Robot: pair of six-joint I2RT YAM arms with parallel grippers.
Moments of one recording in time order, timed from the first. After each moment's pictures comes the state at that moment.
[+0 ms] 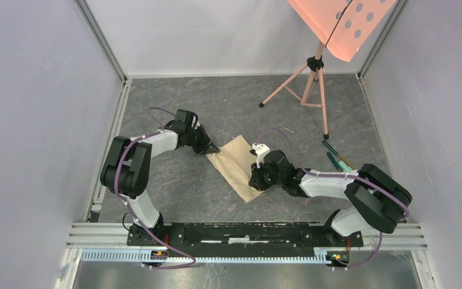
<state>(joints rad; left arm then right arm) -0.29 1.73 0.94 -0.20 0.47 -0.82 0.83 1.45 0.50 0.24 -0.14 0.35</state>
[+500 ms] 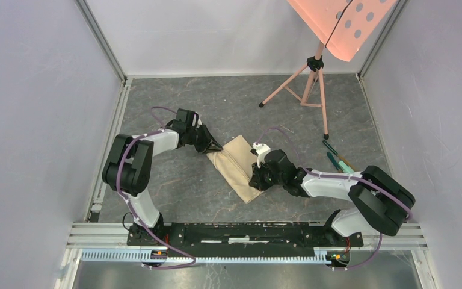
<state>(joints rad) -0.29 1.76 0.95 -0.14 0.54 -0.81 0.83 1.43 0.50 0.21 -0.15 0.36</state>
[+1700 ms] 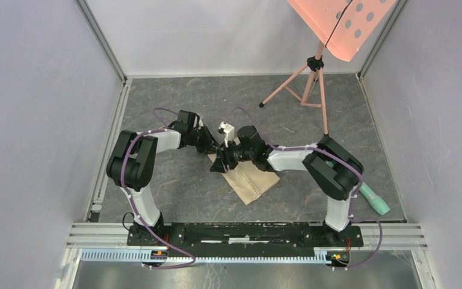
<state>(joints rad) -0.28 1.84 0.95 -0.07 0.58 -0.81 0.82 1.83 0.94 0.39 -0.49 0.33</state>
